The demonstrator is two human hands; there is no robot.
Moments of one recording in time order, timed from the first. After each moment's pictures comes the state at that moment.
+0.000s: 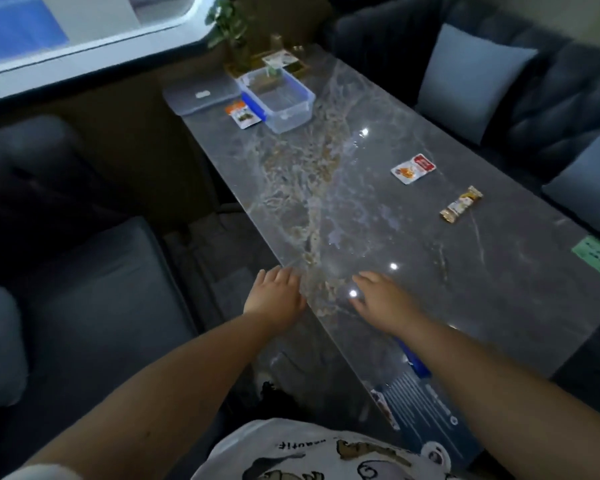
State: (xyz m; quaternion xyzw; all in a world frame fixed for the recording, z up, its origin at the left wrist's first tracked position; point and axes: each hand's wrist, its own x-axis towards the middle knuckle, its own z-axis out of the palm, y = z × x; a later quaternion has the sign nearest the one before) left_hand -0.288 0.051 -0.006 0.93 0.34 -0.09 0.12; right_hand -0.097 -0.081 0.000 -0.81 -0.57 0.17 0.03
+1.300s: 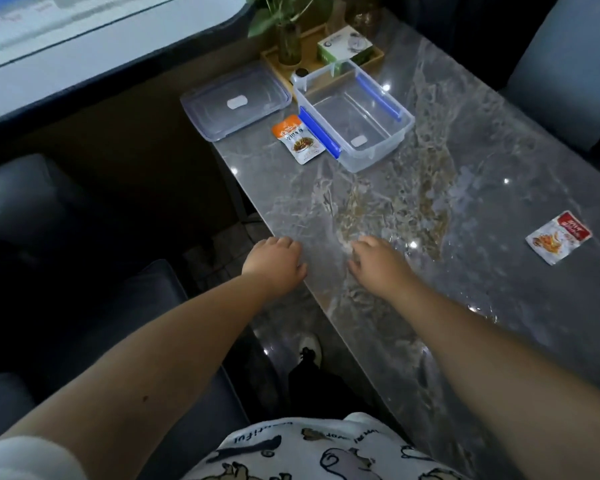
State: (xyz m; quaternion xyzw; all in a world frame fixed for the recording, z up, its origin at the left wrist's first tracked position) left_hand -0.246 0.463 -0.044 0.94 0.31 -0.13 0.10; right_hand -0.061 0.330 -0.049 -0.81 -0.55 0.20 0.05
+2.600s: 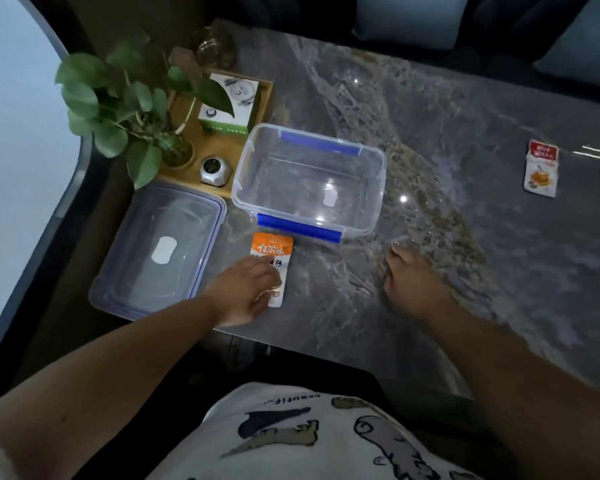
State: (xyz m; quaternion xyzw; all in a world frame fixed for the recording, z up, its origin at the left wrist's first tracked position) left_hand -0.126 0.802 -0.073 0.94 -0.25 -0.12 0.18; right_hand -0.042 0.458 -0.071 -0.96 -0.16 0.24 0.02
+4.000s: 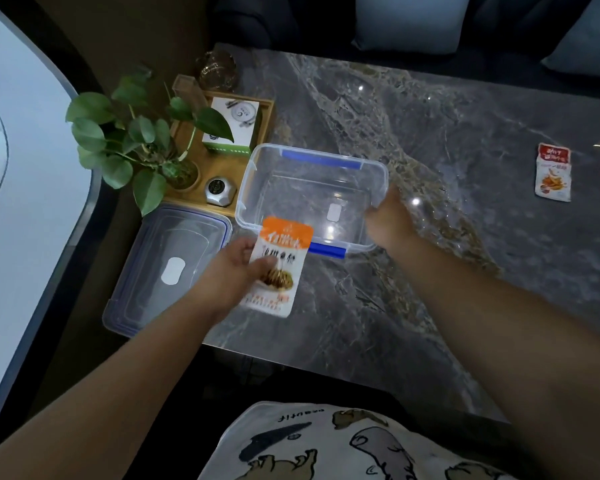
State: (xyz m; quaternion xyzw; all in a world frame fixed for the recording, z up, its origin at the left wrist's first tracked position) left_hand -0.087 0.787 0.019 0.72 0.25 -0.18 0.62; right_hand 0.065 0.548 -0.038 -0.89 0.13 0.21 0.37
